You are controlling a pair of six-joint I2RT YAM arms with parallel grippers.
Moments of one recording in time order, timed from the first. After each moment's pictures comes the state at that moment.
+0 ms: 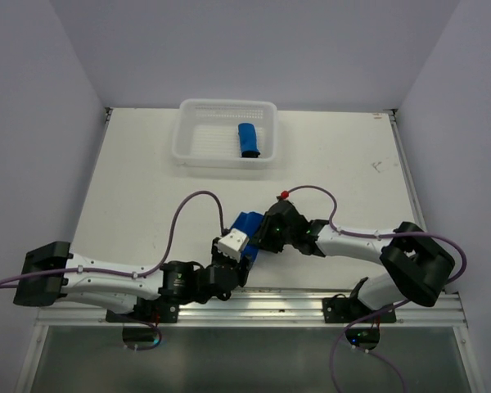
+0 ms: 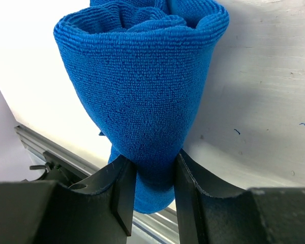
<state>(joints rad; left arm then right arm) -1.47 1.09 0.52 -0.09 -0.75 -0.68 0.87 1.44 0.63 -0.01 -0.03 1.19</state>
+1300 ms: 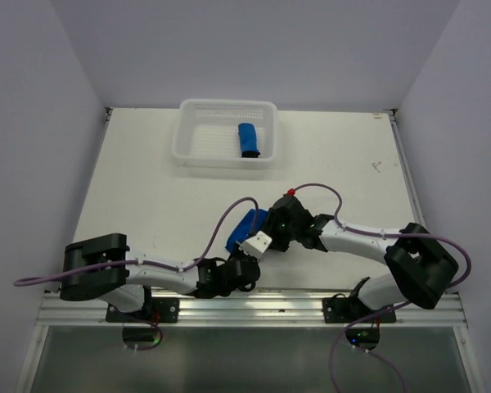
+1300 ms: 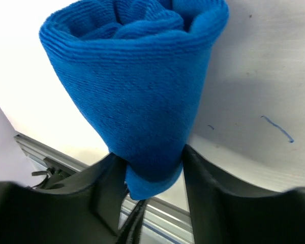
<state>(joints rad) -1.41 1.47 0.57 0.14 -0.72 -0.43 0.81 1.42 0.66 -0.14 -0.07 1.19</state>
